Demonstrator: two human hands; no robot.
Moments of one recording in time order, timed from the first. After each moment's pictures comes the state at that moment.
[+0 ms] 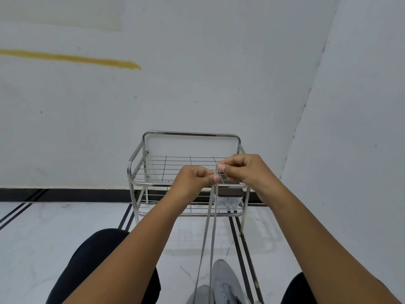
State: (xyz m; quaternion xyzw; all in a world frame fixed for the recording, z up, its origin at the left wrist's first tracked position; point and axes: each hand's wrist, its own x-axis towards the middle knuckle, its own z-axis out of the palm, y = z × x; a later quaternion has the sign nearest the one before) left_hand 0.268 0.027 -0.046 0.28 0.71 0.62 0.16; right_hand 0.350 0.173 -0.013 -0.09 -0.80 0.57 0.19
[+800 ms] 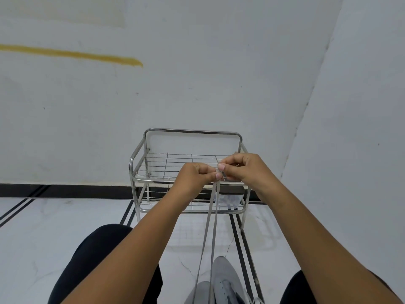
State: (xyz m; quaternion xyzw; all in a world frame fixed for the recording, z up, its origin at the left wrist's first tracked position) left_hand 0.270 0.025 -0.045 0.28 0.72 0.62 0.15; right_hand 0.346 0.171 -0.019 -0.09 -0.81 0.55 0.20
